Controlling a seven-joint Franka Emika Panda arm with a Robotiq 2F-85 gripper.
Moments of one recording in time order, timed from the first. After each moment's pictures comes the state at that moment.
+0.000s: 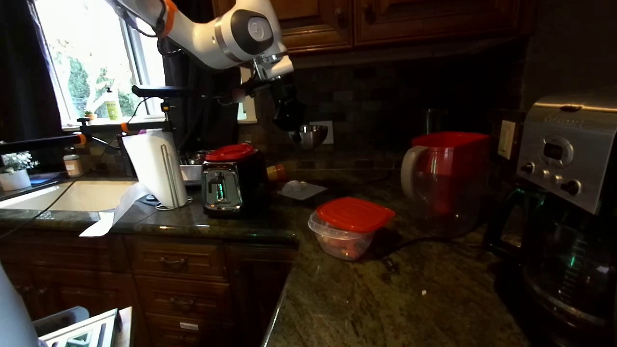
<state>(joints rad) 0.30 -0.07 0.11 -2.03 -0.16 2.24 1.60</state>
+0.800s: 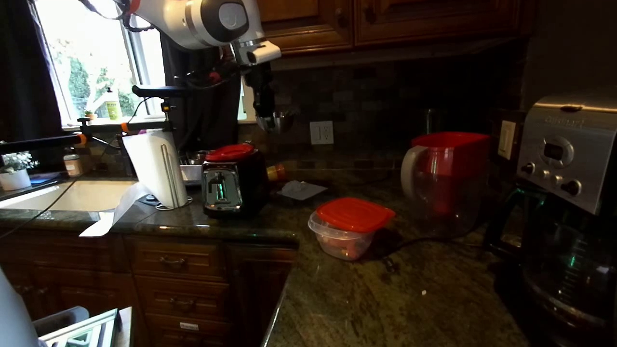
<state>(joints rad) 0.28 -0.19 0.20 -2.08 0.07 2.24 1.11</state>
